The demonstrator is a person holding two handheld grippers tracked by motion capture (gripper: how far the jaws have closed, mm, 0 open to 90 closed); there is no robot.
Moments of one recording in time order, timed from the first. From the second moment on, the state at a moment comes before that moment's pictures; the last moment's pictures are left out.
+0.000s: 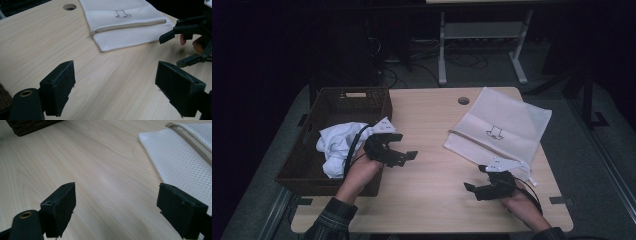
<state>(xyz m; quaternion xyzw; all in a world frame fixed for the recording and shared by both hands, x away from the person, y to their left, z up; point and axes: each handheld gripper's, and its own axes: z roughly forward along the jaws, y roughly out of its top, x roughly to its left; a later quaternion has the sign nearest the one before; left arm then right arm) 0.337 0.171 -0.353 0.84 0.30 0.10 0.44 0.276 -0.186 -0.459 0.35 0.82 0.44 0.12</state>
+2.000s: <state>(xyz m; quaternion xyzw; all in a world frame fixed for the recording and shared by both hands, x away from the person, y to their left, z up) 0.382 0.336 -0.358 0.81 0.44 0.19 0.35 0.277 -0.185 -0.462 0.35 0.82 0.43 0.12</state>
